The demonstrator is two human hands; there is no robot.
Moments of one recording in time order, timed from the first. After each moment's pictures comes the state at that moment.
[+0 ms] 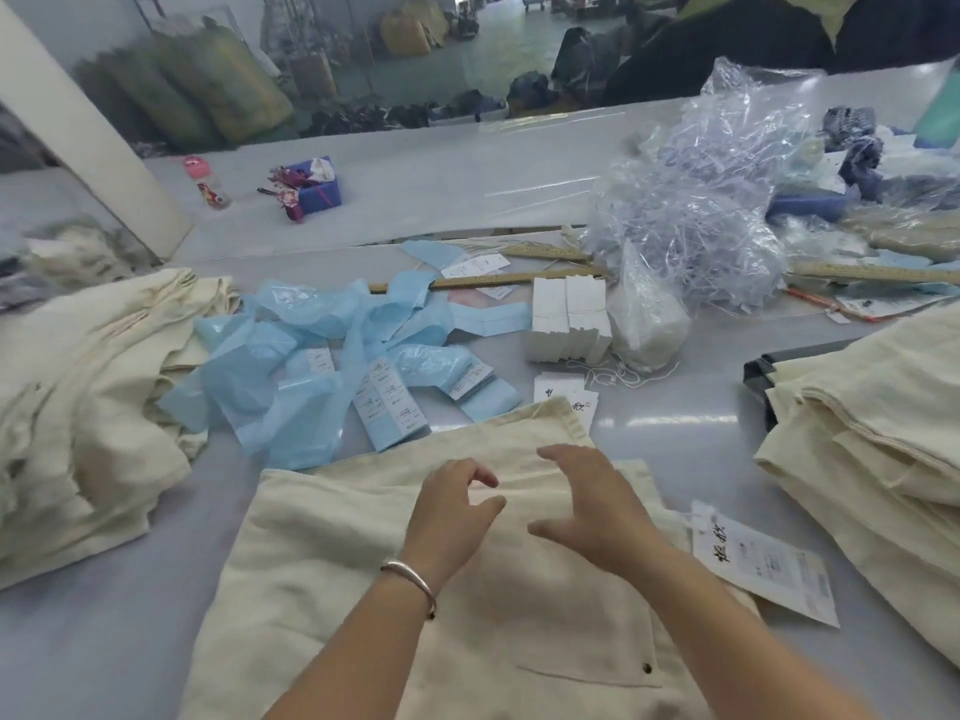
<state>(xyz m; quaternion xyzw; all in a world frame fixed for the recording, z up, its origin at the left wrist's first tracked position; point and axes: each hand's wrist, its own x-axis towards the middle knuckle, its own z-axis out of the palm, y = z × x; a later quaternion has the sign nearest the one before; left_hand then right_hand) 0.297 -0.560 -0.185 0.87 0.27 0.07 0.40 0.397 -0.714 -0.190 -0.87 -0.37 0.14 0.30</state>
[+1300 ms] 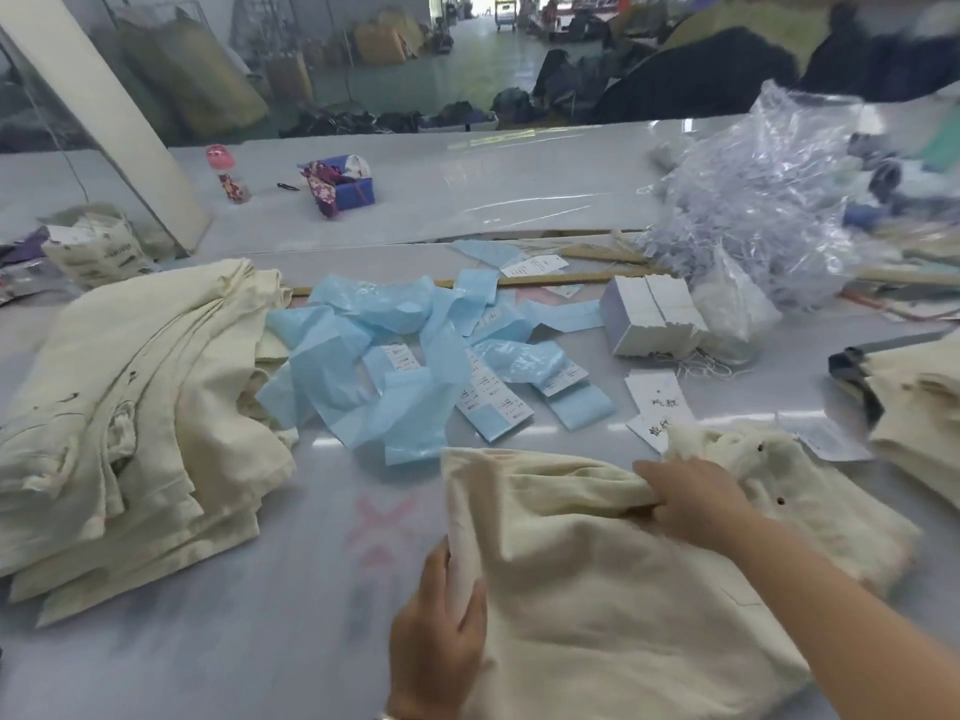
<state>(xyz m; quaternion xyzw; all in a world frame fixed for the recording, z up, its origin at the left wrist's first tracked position) 0.116 -0.445 -0.243 0.88 0.25 0.28 0.31 0.353 -0.633 -0.199 -0.94 -0.34 0.07 -0.04</state>
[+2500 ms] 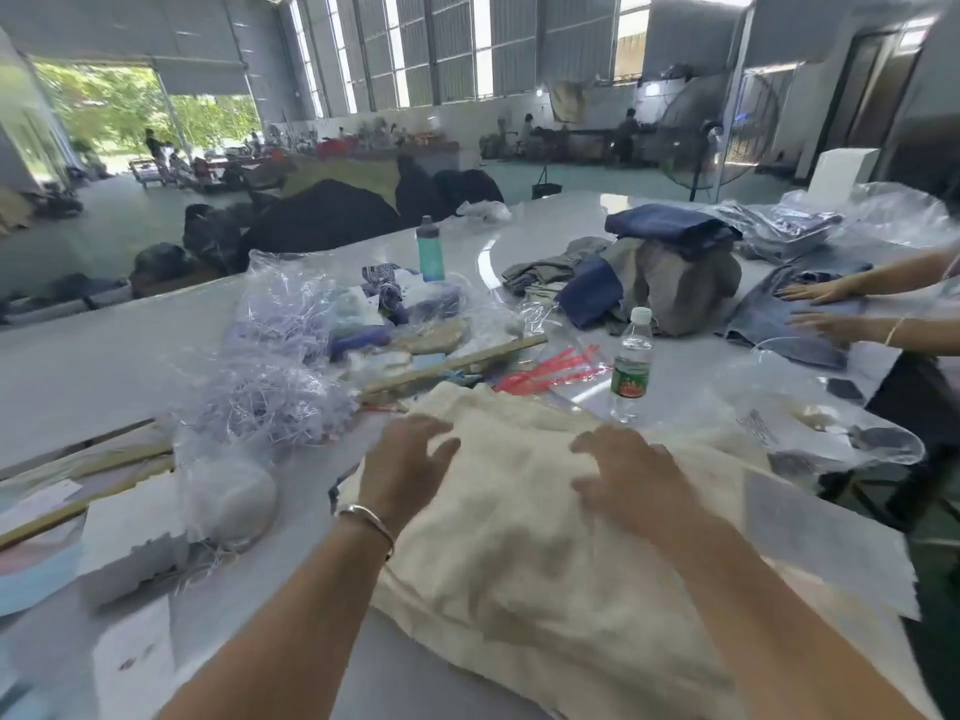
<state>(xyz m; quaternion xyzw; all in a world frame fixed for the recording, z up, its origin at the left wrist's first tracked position) 0.537 -0.905 -0.064 0.94 -0.14 0.11 0.28 0.474 -1.148 -0.062 -1.00 0.03 -0.03 0.08</state>
